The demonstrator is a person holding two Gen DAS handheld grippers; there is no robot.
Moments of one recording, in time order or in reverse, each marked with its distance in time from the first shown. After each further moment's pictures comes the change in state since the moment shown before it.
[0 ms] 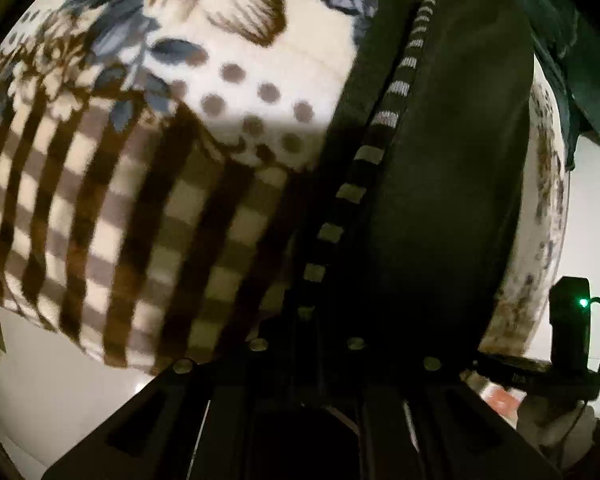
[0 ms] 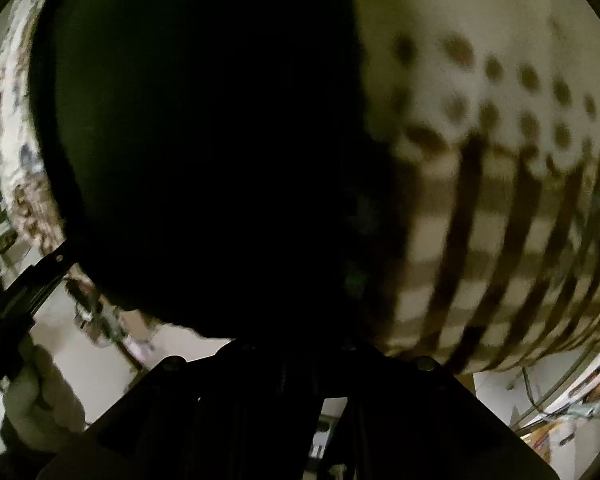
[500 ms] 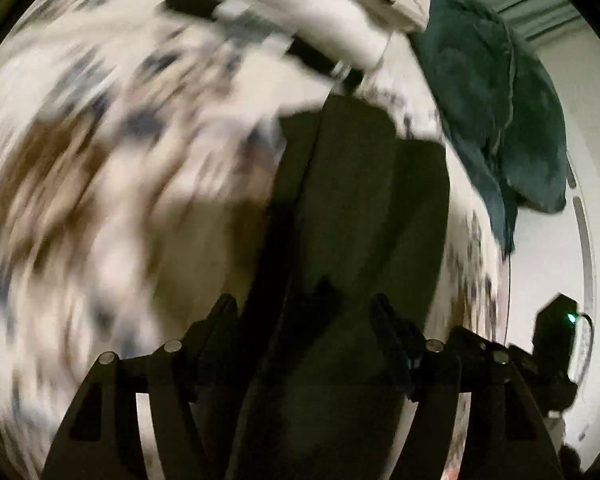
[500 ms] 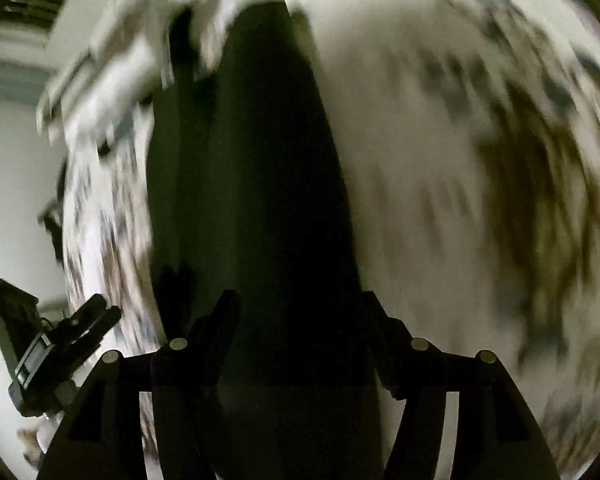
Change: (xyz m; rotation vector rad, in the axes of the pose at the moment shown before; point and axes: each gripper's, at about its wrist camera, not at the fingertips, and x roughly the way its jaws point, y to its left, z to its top) left arm -0.076 -0.141 0.250 0.175 -0.341 -0.161; right arm -0.217 0.019 0.213 0.078 -0.615 0.200
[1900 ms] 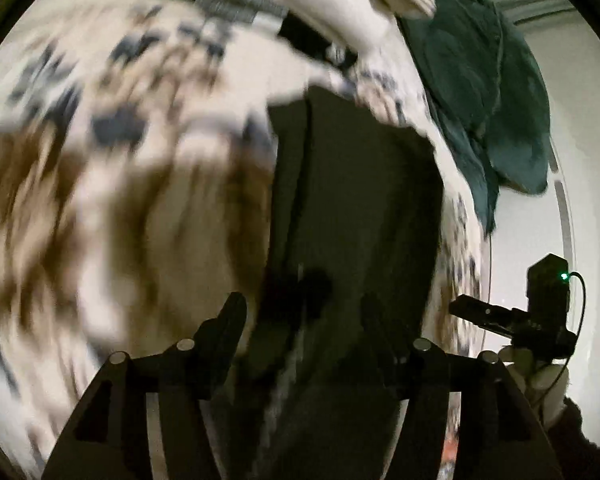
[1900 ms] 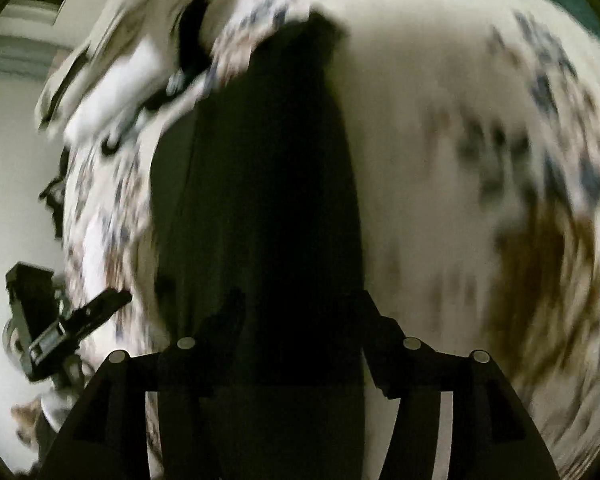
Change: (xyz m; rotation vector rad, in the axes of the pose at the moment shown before) left arm -0.022 0.036 -0.018 0.016 0.143 -0.103; right arm 0.004 -0.001 0.010 -0.085 0.143 0.000
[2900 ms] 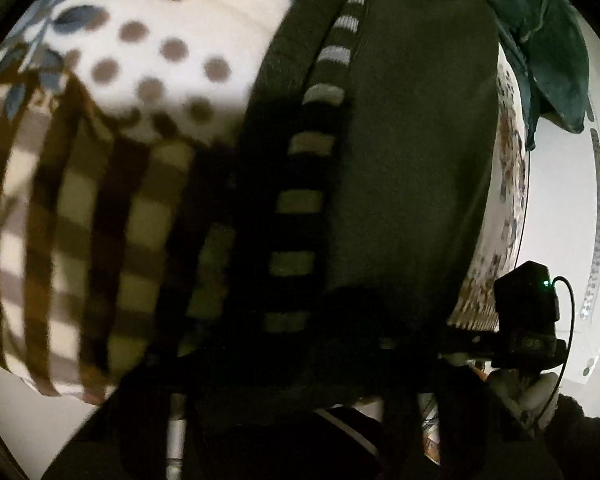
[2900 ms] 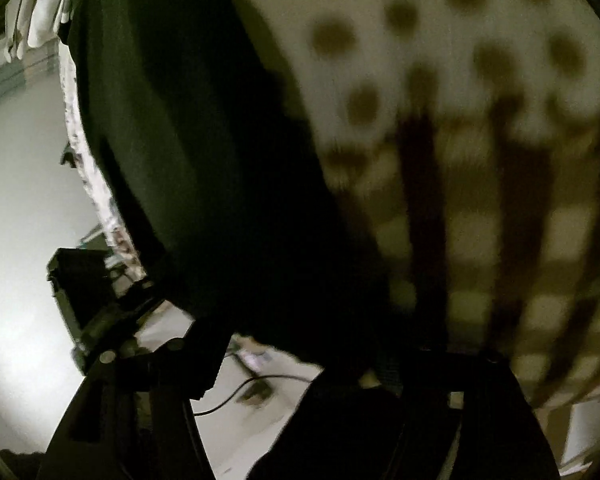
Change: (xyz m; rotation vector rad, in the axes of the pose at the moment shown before) left arm 0.043 0.036 -0.264 -0.163 0.199 0.062; right arm 0.104 -0.090 -0.326 0.277 0.421 0.281
